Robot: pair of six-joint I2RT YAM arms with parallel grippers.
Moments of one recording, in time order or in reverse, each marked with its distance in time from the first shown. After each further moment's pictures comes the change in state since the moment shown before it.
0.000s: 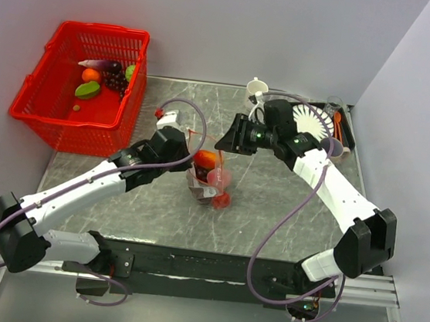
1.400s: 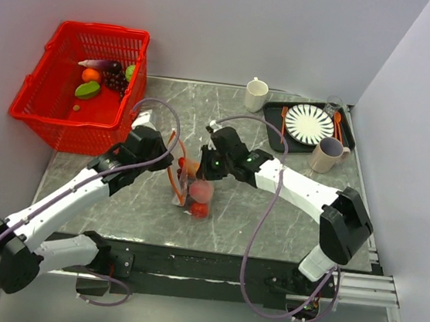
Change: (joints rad) left arm 0.192 -0.130 -0.146 0.032 0.102 0.017; right arm 0.309 0.158 -0.091 0.074 0.372 -0.029
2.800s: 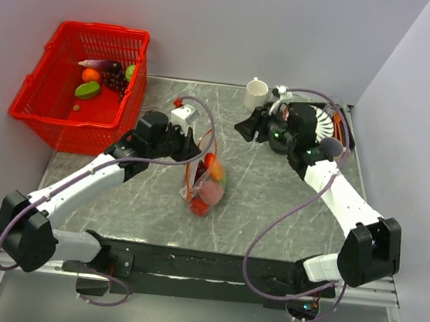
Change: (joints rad) left arm 0.006 0.167 0.089 0.258 0.483 0.561; right arm -0.462 -0.238 -0.124 0.405 -0.318 -0.284
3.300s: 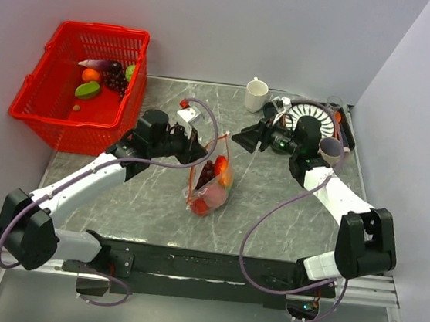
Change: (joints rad) left arm 0.001 0.015 0.000 0.071 0.169 0.073; right arm -0.092 0.045 -0.188 0.396 -0.375 0.101
